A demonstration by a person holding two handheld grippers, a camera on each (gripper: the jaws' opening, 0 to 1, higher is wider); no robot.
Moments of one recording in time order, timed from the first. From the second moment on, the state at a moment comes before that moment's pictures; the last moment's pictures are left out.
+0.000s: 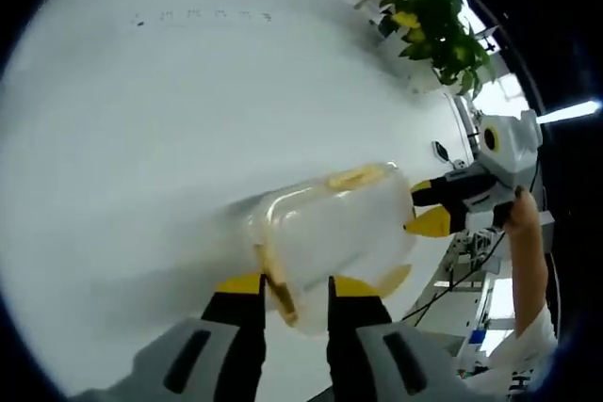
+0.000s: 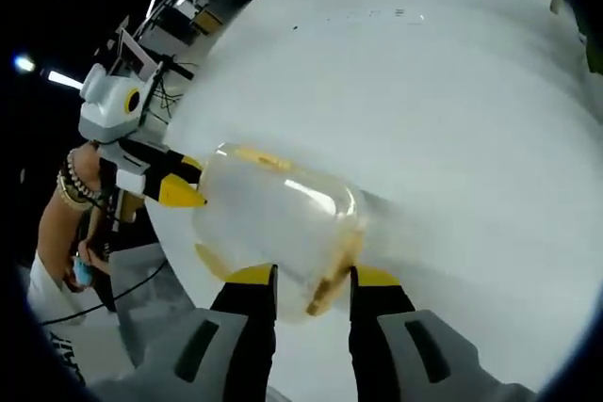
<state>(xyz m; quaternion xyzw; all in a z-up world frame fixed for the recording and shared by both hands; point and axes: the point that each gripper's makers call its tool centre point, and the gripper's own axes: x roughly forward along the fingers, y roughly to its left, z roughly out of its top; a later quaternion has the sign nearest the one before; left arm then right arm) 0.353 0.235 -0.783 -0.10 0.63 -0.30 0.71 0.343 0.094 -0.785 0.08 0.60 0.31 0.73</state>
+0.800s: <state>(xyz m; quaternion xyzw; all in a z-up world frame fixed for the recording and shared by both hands) 0.345 0.246 -0.781 -0.08 0.62 -0.30 0.72 0.337 0.095 -0.783 0.09 0.61 0.31 0.72</state>
